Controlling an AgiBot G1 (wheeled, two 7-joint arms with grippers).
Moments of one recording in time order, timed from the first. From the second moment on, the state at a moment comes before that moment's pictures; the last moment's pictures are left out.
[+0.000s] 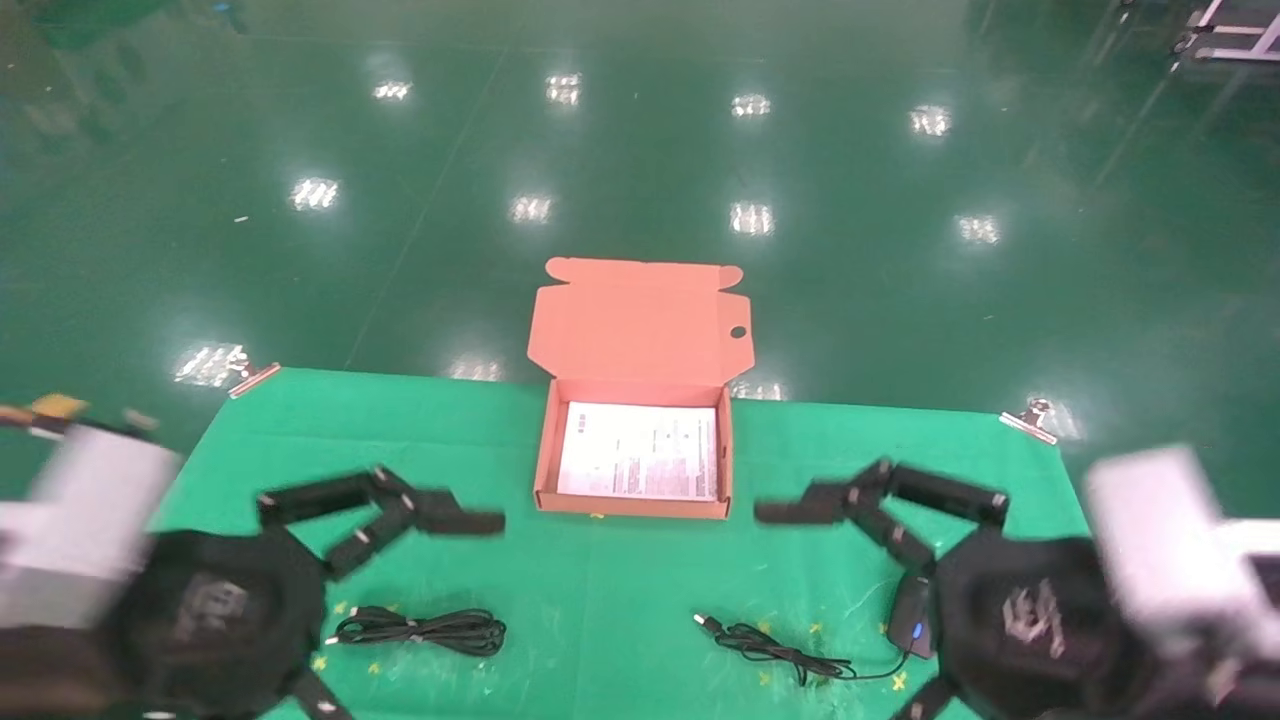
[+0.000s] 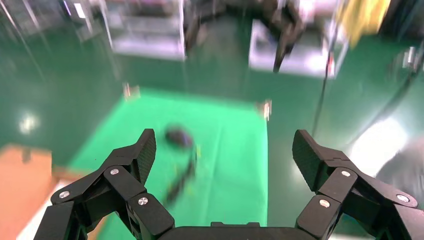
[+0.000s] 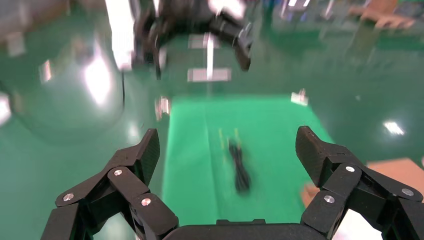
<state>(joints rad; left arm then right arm) -1.20 0.62 0.39 -1.30 0.95 1.54 -0.21 1.21 -0.61 -0.38 1.32 -0.98 -1.54 0.12</state>
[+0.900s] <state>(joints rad) -1.47 0.89 0.80 -1.12 1.77 1.44 -0.24 1.48 -0.82 -0.93 1.35 -1.88 -1.40 0.01</state>
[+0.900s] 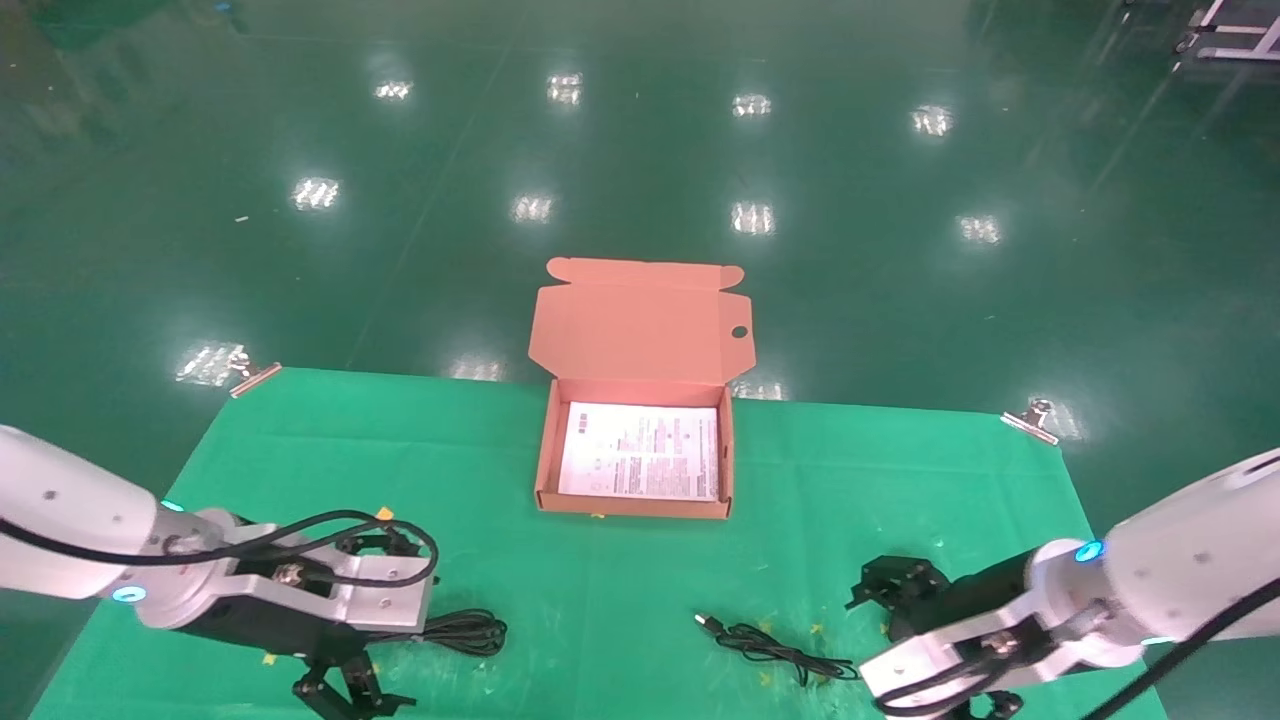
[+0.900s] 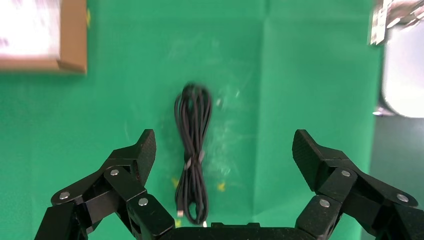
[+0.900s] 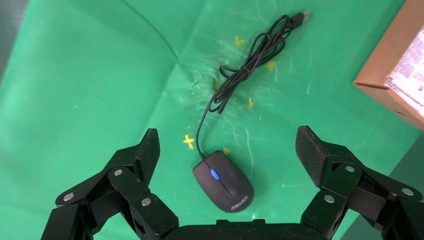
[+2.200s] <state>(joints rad) -1.54 1.18 0.83 -0.25 1.86 1.14 0.08 1.38 -1.08 -0.98 0.94 -2.05 -1.13 0.12</state>
